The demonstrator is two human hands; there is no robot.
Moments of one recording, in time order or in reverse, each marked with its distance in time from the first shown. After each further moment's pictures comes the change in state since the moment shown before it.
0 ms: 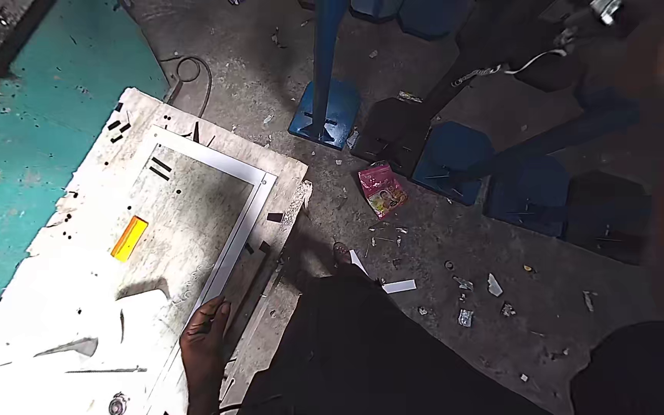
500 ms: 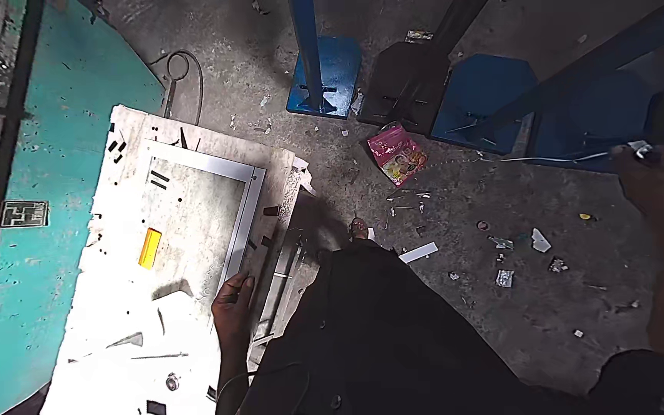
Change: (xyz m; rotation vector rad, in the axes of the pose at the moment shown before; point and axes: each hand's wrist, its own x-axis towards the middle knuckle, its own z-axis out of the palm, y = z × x) left_hand 0.024 0.020 0.051 0.092 -0.113 -0.042; right_hand -0.223 0.187 0.110 0.065 -0.182 0.650
